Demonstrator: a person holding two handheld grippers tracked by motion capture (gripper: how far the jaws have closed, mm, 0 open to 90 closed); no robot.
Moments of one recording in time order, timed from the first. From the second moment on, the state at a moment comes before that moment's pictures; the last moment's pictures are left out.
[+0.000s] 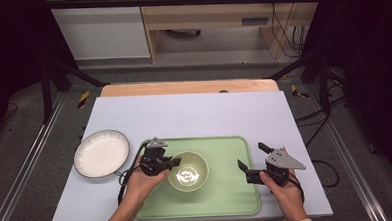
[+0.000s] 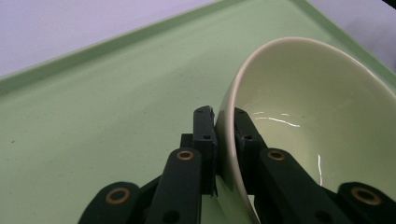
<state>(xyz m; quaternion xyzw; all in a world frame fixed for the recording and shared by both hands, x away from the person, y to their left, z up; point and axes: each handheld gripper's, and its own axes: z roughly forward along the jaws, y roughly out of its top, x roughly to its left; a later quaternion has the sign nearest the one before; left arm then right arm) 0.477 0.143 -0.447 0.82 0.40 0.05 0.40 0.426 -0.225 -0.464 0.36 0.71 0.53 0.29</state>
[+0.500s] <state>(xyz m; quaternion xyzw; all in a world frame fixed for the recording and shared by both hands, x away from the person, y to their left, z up) 0.480 0.144 -0.448 0.82 0.41 0.04 0.39 0.426 -0.223 -0.466 0.36 0.71 0.53 0.28</state>
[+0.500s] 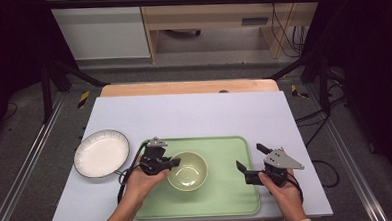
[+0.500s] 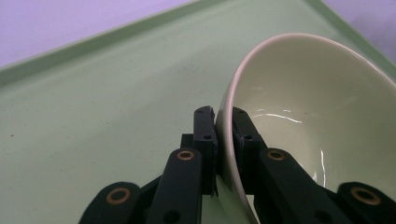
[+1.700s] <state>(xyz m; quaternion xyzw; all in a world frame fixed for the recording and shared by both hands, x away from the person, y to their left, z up) 0.474 0.143 -0.442 0.82 0.41 0.09 0.39 0.422 -0.229 -0.462 0.36 0.70 0.55 0.29</state>
